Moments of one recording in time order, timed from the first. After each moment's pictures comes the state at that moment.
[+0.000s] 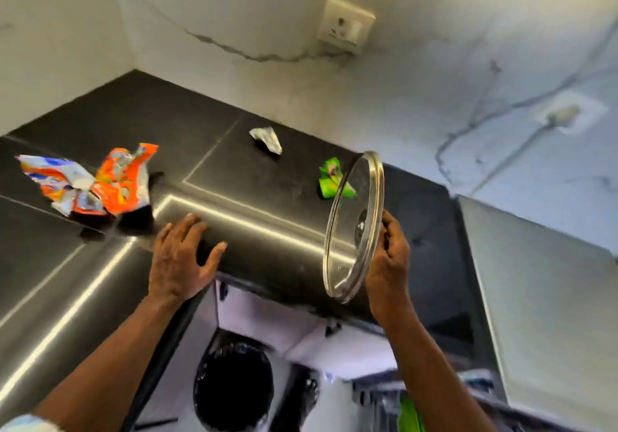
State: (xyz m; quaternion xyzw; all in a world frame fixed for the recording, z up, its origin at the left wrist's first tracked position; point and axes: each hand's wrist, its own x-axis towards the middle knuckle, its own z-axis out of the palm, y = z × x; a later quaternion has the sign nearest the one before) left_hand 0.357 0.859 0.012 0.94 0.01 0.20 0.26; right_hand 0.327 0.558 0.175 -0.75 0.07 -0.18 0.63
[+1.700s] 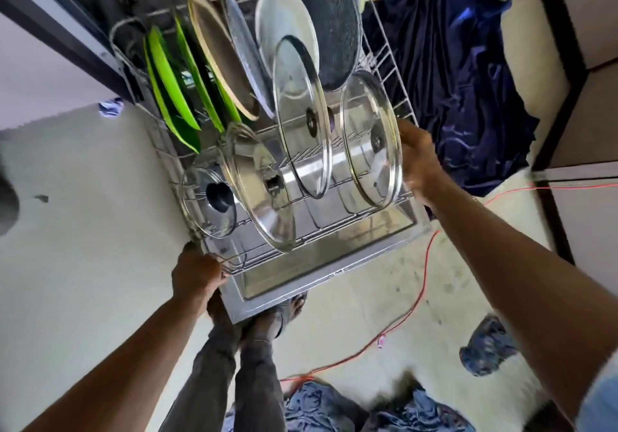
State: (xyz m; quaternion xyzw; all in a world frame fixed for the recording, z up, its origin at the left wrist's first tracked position) left_hand -0.192 0.242 -0.461 0.80 0.29 -0.41 0.33; right_hand -0.245 -0.121 -0.370 -0.71 0.45 0.00 0.55
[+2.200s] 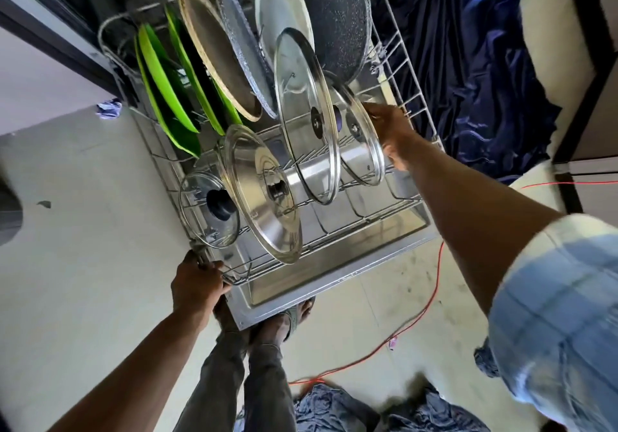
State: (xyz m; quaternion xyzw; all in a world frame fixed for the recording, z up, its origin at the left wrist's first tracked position) left_hand -0.194 0.244 -0.480 0.79 0.31 -0.38 0.38; right_hand -0.181 -0.137 -0.421 -0.68 0.45 0.10 0.57
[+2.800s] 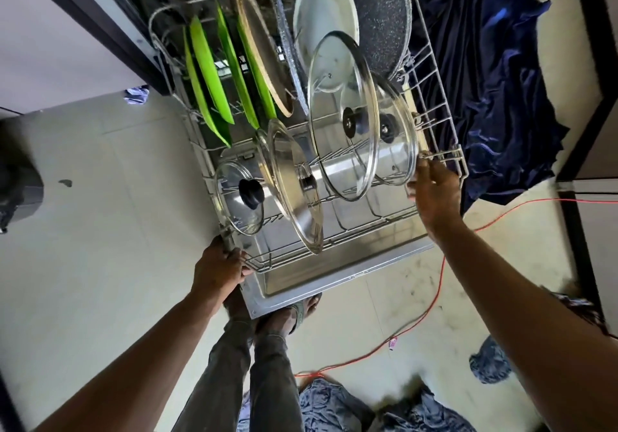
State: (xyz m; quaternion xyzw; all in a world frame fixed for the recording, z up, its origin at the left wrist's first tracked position) left_hand -0.182 0.269 -0.478 0.76 0.23 -0.45 0.41; right_hand -0.273 -0.088 -0.433 -0.71 0.57 -0.02 0.40
